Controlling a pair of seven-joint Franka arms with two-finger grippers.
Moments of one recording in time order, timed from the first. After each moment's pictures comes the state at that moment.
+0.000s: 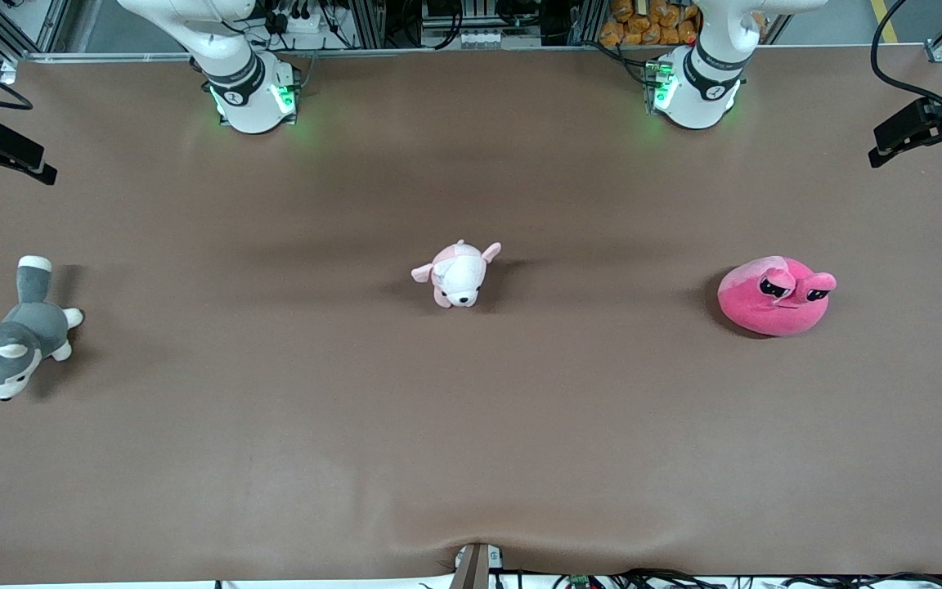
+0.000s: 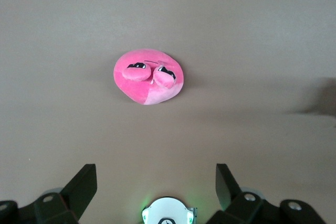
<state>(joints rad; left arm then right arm) -0.10 -0.10 0.07 -1.55 0.05 1.41 -0.06 -0.10 -0.04 0.03 -1.49 0.05 1.36 0.01</state>
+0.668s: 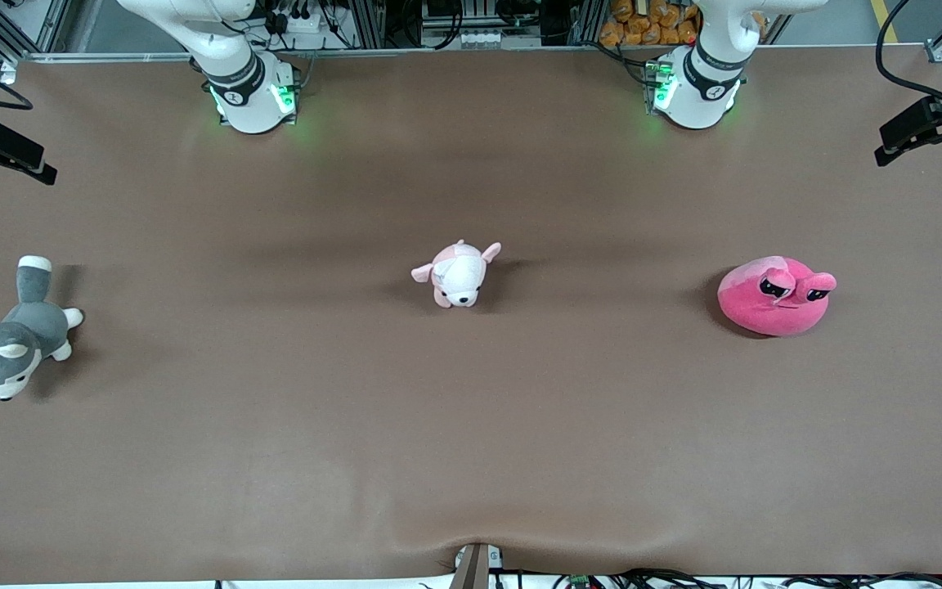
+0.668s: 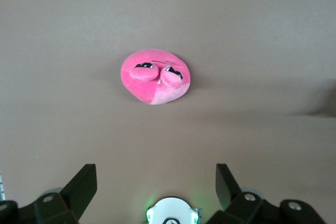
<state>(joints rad) -0.10 -0.10 0.07 -1.55 0.09 1.41 -0.06 -0.10 -0.04 0.03 -1.49 0.05 1.36 0.01</state>
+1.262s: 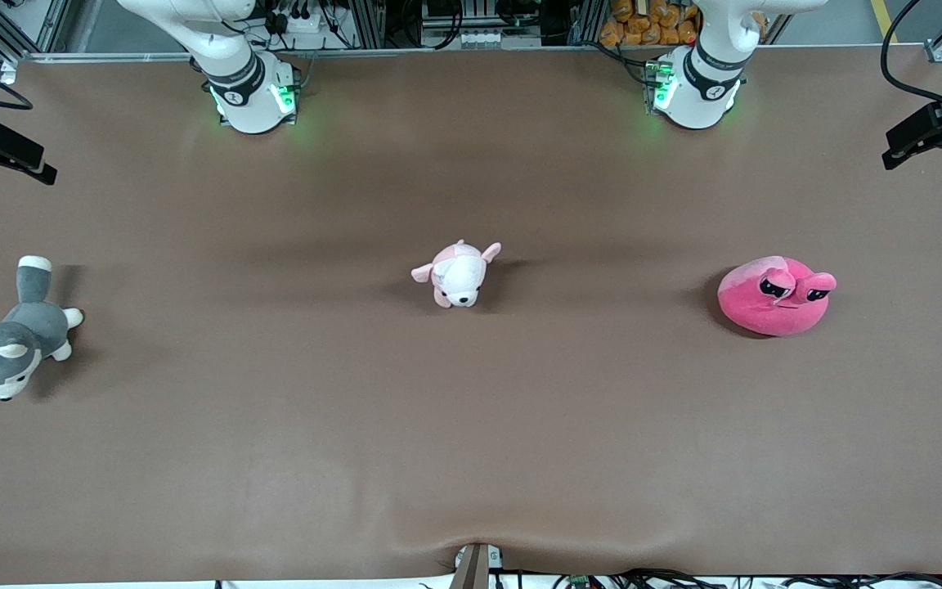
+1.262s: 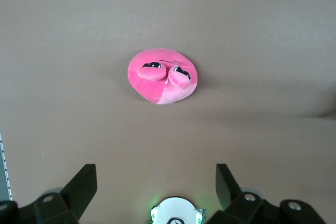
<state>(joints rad) -0.10 -0.09 0.08 -1.55 0.10 1.41 -0.06 -0.10 -0.04 0.03 -1.49 0.05 1.36 0.01</state>
